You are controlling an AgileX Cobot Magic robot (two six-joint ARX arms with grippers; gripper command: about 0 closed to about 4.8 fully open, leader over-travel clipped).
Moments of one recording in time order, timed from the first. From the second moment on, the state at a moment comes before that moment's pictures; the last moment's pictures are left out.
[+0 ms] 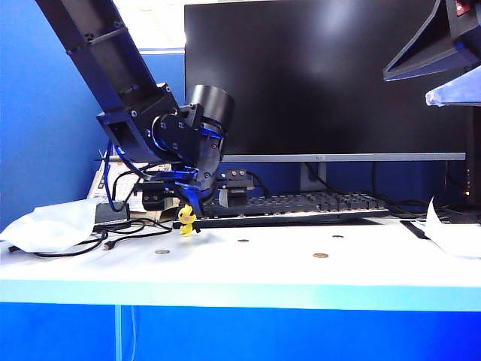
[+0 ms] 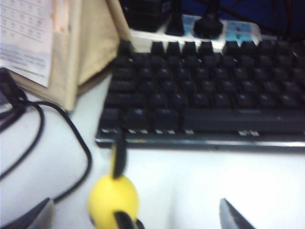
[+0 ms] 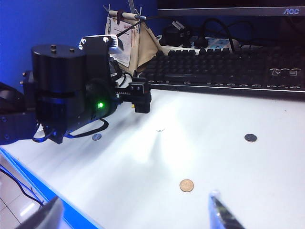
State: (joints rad) left arm -0.61 2.22 1.34 0.54 -0.69 -0.24; right arm 0.27 0.70 0.33 0.20 -0.34 0.13
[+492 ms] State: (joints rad) left arm -0.59 2.24 1.34 0.53 -0.61 -0.24; right arm 0.27 0.70 0.33 0.20 -0.34 0.13
